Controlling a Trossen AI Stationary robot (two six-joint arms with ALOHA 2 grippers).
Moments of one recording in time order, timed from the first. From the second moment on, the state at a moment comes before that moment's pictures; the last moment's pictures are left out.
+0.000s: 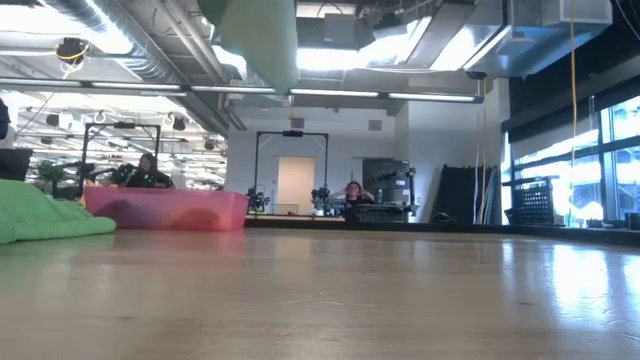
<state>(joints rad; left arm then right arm) 0.10 1.41 2.29 -0.85 -0.43 -0.19 0.24 2.01 2.23 0.49 1.18 -1.32</state>
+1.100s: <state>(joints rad) 0.10 1.42 2.29 -0.92 -0.39 -0.26 0.22 2.01 2.23 0.48 1.05 -1.26</state>
